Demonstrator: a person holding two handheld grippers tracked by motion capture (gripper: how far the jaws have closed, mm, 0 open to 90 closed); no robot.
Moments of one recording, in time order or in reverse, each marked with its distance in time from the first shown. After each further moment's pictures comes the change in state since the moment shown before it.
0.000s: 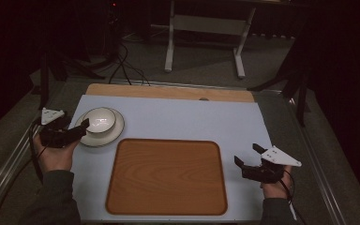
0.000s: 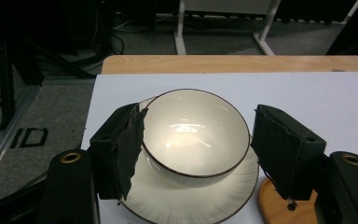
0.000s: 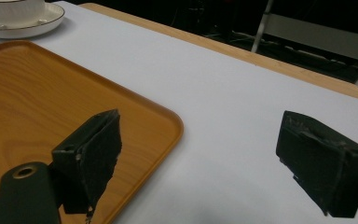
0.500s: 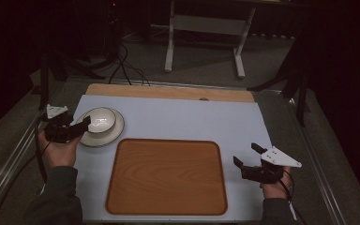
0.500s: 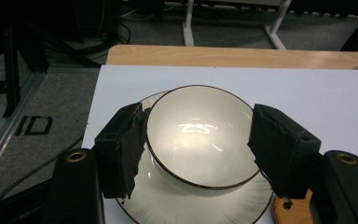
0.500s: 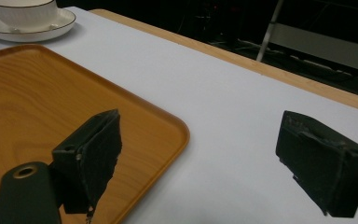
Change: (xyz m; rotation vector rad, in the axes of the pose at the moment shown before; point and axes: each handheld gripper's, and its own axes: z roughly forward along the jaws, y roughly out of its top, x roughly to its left) left arm 0.004 0.002 0.021 0.039 0.030 -0.031; right arm 0.002 0.002 -0.001 -0.027 0.026 -0.023
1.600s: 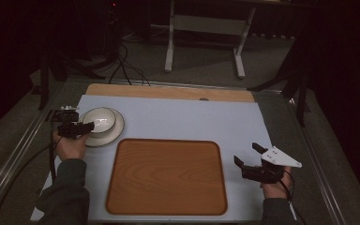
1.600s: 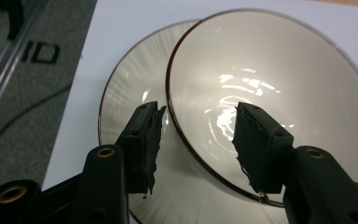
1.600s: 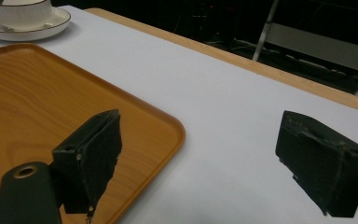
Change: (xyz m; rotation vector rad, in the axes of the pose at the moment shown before) left arm 0.011 -0.015 0.069 0.278 0.093 -0.112; right arm -0.001 0.000 -0.001 0.003 -0.017 -0.001
